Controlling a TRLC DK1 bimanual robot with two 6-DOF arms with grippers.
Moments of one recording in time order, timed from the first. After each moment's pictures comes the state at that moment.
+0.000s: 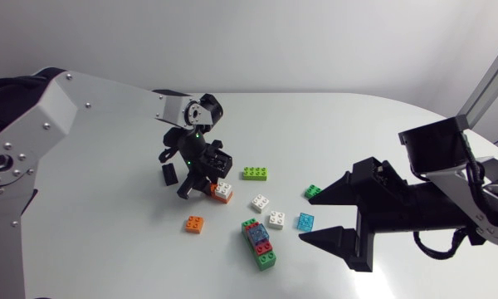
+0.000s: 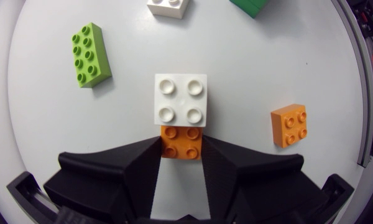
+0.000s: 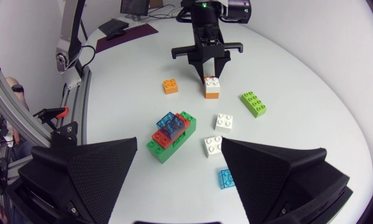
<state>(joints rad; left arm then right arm) -0.44 2.16 1.57 -0.84 0.10 1.56 0.33 1.04 0.60 -0.36 -0.65 -0.55</state>
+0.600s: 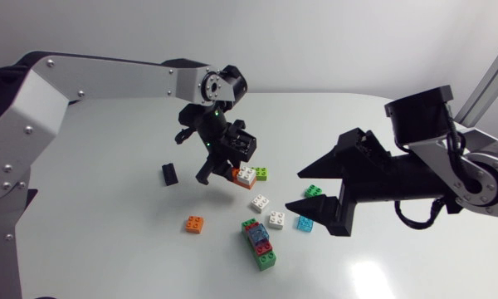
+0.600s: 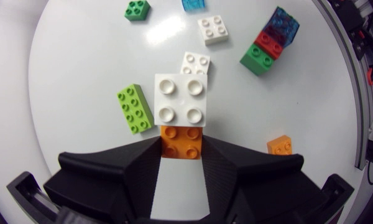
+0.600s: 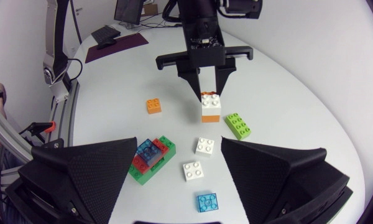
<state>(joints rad) -0.55 2.11 1.75 -0.97 0.12 1.51 0.36 1.18 0.73 -0.25 -0.61 -0.51</state>
